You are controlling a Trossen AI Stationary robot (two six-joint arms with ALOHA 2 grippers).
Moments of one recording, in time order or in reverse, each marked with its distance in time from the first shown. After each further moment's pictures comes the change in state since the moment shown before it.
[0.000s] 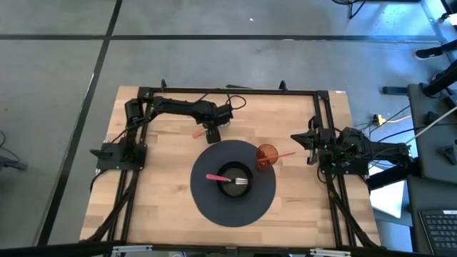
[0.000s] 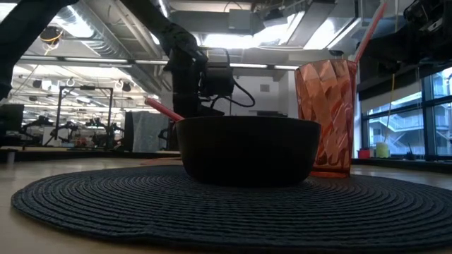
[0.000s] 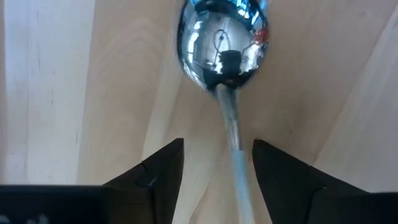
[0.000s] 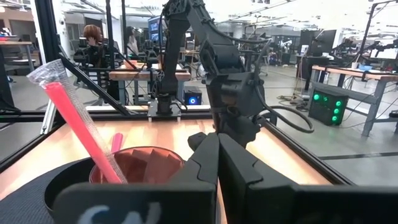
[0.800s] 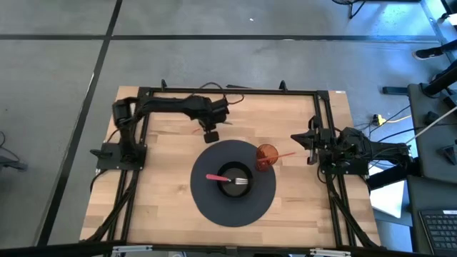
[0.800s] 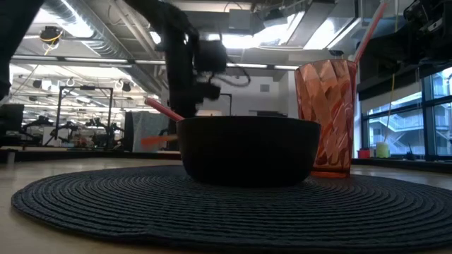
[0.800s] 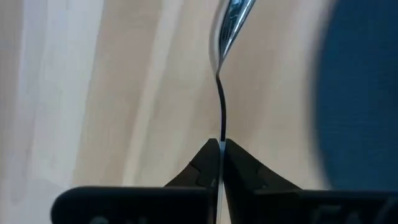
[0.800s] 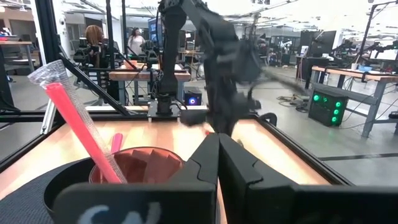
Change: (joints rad) left arm -0.007 -0.154 0.002 -0.088 0.130 -0.014; right arm 0.000 0.000 0.000 0.002 0.000 -0.003
